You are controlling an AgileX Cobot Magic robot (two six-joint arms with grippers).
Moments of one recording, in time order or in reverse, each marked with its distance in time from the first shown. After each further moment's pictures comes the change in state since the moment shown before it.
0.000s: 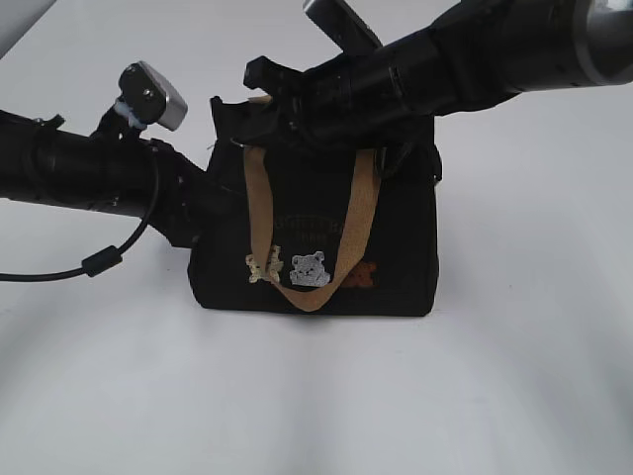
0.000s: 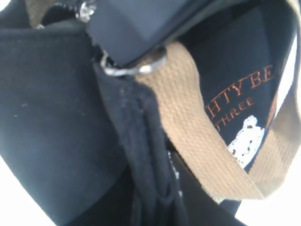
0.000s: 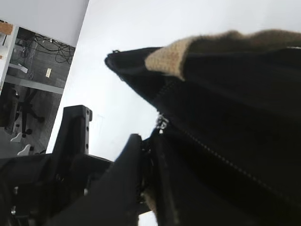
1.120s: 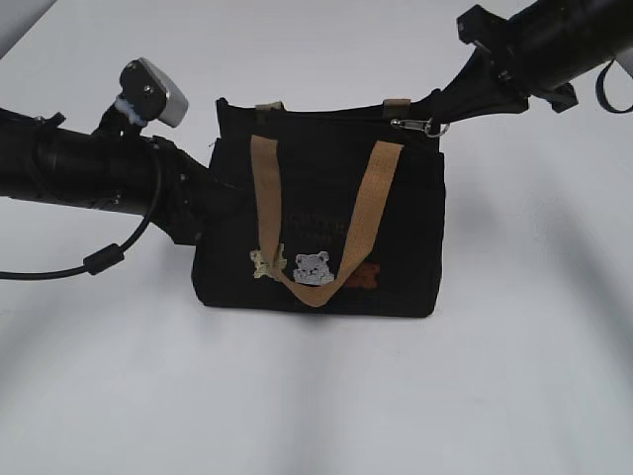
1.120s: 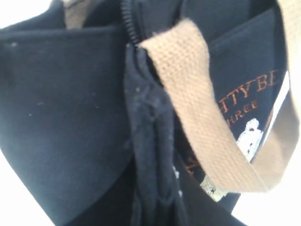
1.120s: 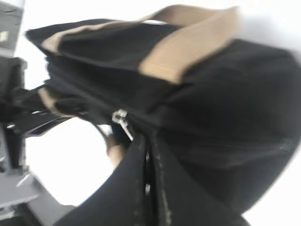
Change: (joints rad) left arm -0.003 0.000 0.000 -0.011 0.011 0.000; right arm -0.385 -0.199 0.006 -0.432 0.442 0.171
